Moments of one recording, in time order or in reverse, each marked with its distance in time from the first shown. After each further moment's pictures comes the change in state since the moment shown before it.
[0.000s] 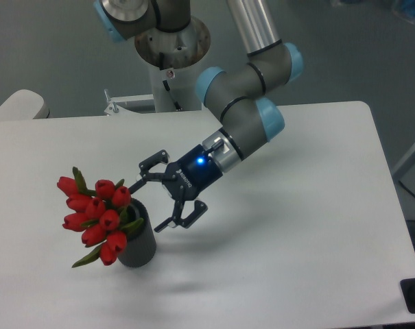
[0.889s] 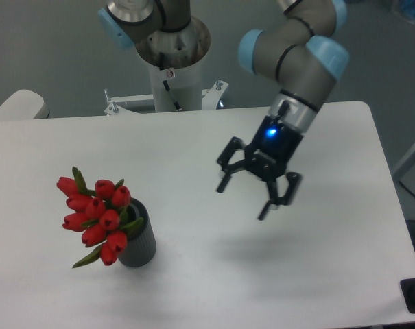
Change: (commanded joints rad) arm 0.175 0.037 0.251 -0.005 0.399 0.009
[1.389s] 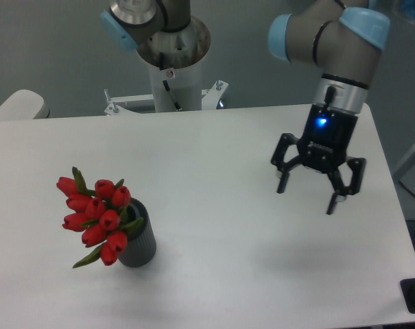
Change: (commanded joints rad) arm 0.005 -0.044 0.187 -0.113 0.340 0.041
